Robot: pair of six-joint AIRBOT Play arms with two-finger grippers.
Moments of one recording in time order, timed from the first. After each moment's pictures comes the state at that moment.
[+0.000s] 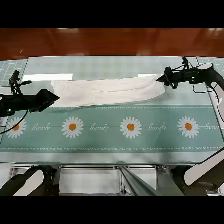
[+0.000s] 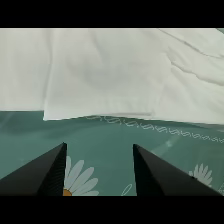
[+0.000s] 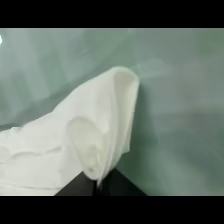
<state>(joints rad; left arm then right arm) 0.27 -1.03 0.72 0.81 -0.97 -1.32 -0.24 -1.93 1.55 -0.68 1.11 1.36</state>
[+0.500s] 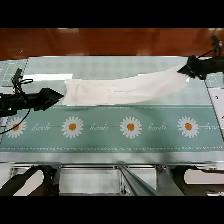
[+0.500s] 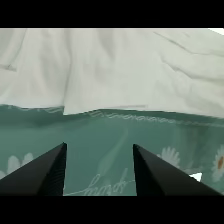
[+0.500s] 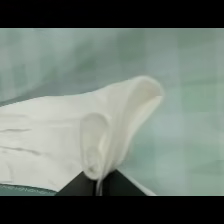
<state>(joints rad) 0.25 -1.03 0.72 0.64 -1.05 -1.21 -0.34 -1.50 1.44 -0.90 1.23 1.38</state>
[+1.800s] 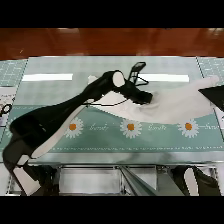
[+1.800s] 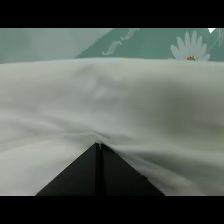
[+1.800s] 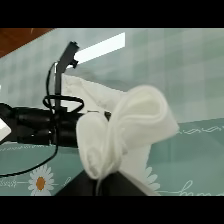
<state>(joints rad) -0.79 -1.93 1.77 0.88 -0.94 -1.53 -0.51 -0.56 0.98 -0.72 1.43 1.45</state>
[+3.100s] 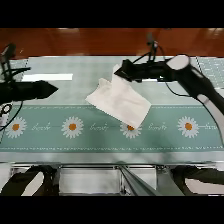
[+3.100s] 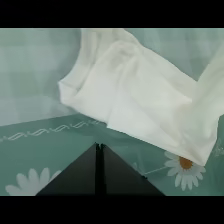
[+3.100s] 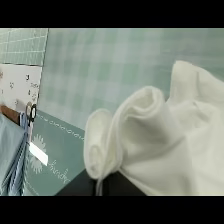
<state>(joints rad) 0.10 -0.83 0.89 0.92 -1.07 -1.29 0.34 -1.49 1.32 -0.53 0.81 1.37</state>
